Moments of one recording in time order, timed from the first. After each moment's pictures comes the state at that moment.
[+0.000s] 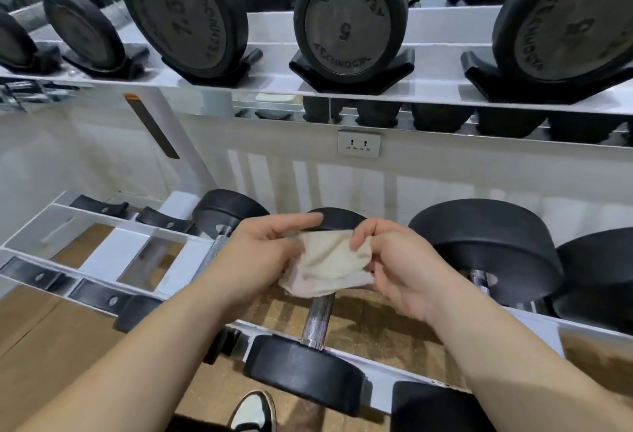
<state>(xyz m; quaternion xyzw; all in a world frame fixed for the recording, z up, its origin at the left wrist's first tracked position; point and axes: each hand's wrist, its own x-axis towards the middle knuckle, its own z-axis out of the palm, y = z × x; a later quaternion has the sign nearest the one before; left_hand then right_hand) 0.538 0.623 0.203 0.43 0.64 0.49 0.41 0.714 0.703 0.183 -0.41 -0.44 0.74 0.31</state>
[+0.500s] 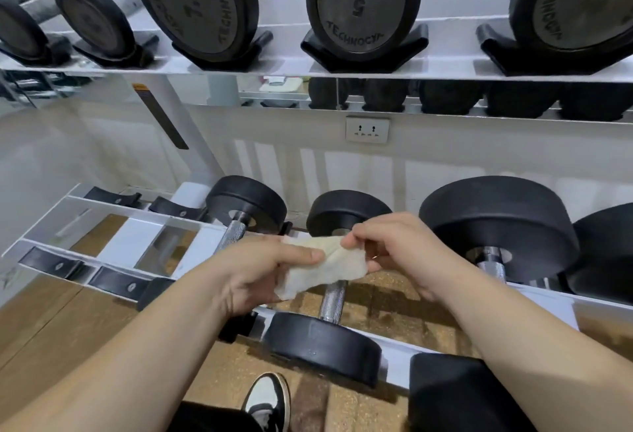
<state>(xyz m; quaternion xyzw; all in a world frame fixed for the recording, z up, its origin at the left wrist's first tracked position) 0.516 0.609 0.182 0.26 0.60 0.41 0.63 0.714 0.692 0.180 -0.45 -0.57 0.64 0.27</state>
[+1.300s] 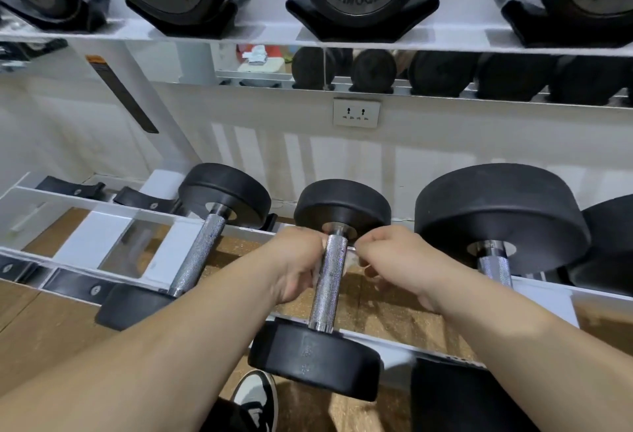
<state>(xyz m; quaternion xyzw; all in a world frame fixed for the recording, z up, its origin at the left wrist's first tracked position) 0.553 0.672 0.137 0.24 0.62 0.38 0.64 0.708 0.707 0.134 -0.56 -0.63 0.51 0.15</state>
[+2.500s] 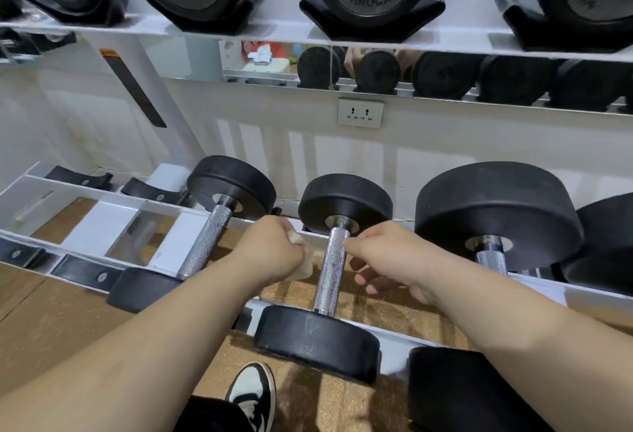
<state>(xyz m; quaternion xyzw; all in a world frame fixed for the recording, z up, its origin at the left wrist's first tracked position) 0.519 0.642 0.138 0.46 0.80 0.25 0.30 0.700 0.697 0.143 -0.55 -0.60 0.57 0.10</state>
